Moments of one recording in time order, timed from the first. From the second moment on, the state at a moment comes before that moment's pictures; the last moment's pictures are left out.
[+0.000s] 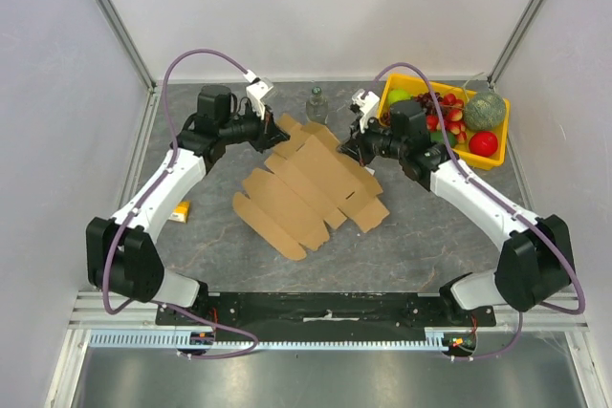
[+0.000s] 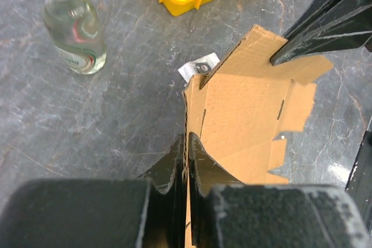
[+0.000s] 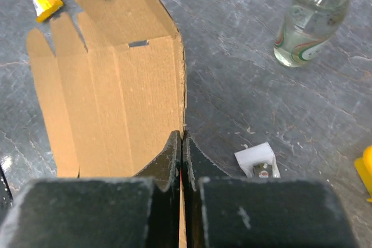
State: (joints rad) left arm -0.30 1.43 1.21 -0.26 0.70 0.14; right arm 0.46 1.39 1.03 -0.04 -0.52 -0.07
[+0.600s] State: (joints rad) left arm -0.39 1.32 0.70 0.12 0.47 -0.18; right arm 0.59 1.51 1.16 -0.42 -0.28 -0.22
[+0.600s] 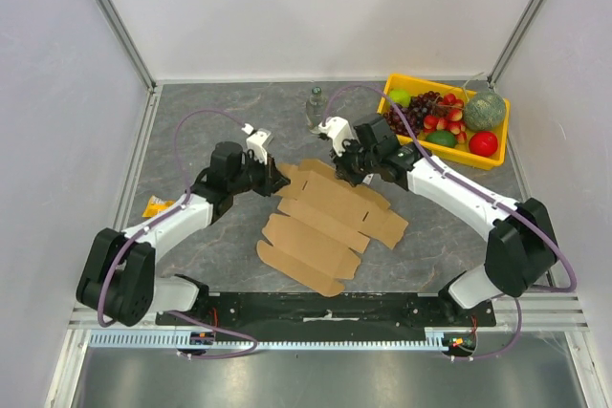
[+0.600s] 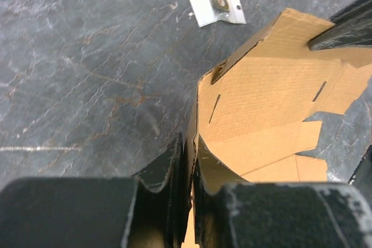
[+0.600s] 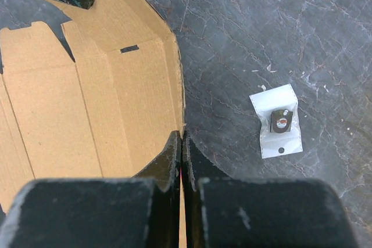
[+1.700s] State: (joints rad) left arm -0.41 1.18 0.31 0.55 0.43 -0.30; right arm 0.81 1.44 1.03 -0.27 0.10 -0.25
